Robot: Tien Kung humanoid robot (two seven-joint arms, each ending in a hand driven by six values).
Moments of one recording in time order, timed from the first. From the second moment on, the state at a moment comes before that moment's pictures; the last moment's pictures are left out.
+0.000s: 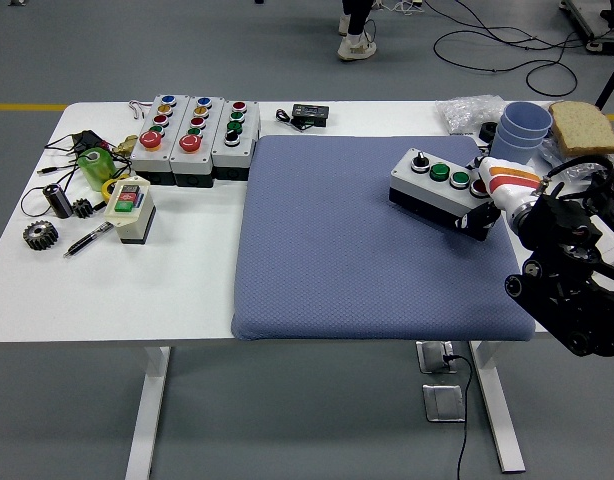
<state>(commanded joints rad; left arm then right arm) -0.08 0.01 -0.61 -0.18 0.94 0.16 0.15 0.80 -0.27 0.65 0.95 -1.84 -0.25 -0.40</state>
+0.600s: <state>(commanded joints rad) -0.08 0.01 -0.61 -0.18 0.94 0.16 0.15 0.80 -0.37 0.50 1.23 -1.79 -0.11 -0.11</state>
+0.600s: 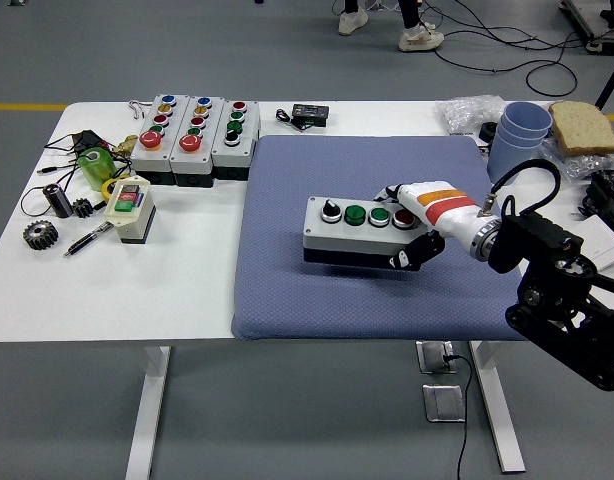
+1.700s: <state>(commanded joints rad) -0.07 0.01 -0.63 -0.18 0.97 0.15 0.15 0.77 -0.33 0.47 1.14 -1.84 -0.16 0.03</state>
